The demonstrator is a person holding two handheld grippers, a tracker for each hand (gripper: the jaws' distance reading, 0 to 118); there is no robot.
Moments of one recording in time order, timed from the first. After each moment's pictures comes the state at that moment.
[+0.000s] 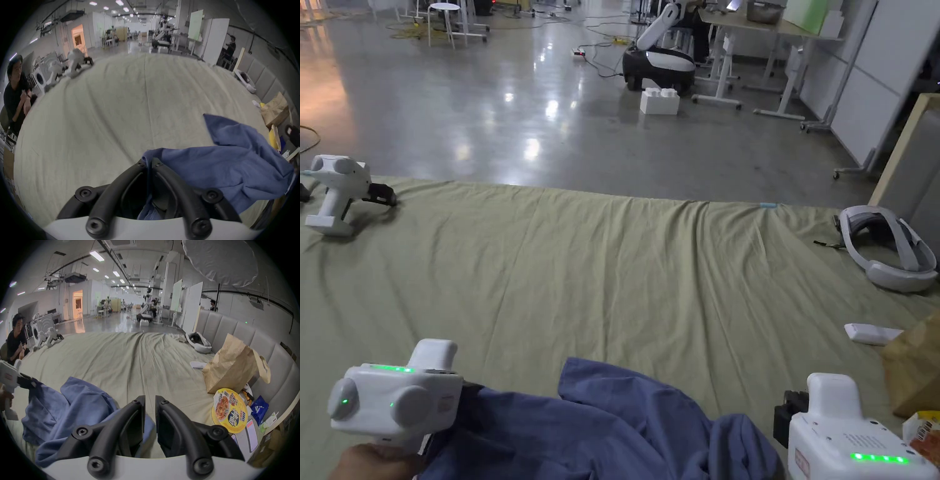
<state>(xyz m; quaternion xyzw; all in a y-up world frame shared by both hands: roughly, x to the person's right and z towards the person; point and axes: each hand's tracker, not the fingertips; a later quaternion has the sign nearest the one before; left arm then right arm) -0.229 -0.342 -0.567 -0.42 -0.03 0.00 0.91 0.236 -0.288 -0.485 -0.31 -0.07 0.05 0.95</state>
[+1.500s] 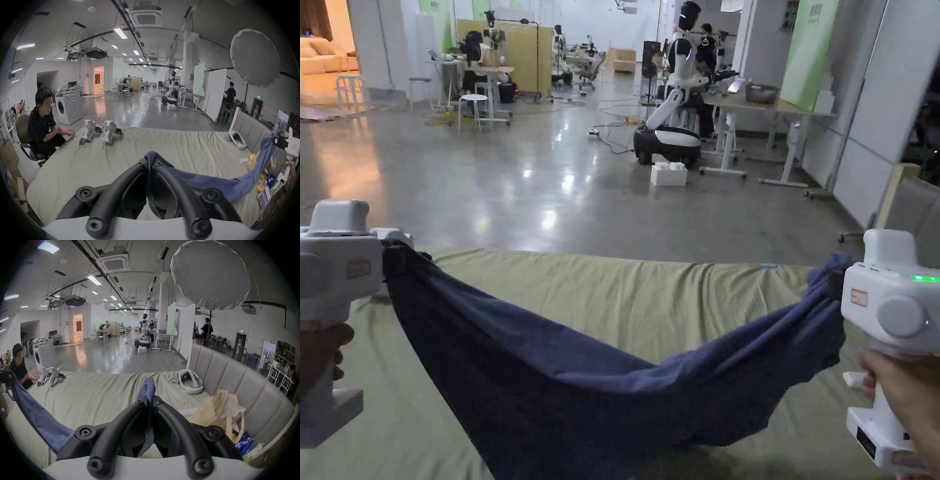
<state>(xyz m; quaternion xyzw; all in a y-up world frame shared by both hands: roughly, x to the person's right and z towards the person) -0.319 -0.077 -0.502 -0.19 0.04 0.04 0.98 0.275 -0.073 -0.520 -0.16 -0.08 0.03 0.98</state>
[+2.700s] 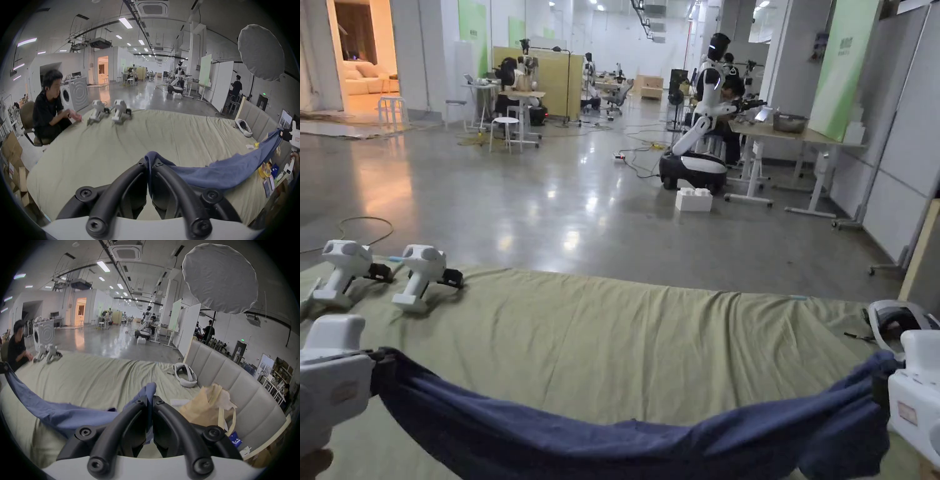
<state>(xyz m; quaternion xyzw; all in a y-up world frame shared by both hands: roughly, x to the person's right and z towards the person) -0.345 -0.165 -0.428 -0.26 0.05 0.05 0.96 0.273 -0.138 -0.468 -0.21 -0.07 0.10 0.97</state>
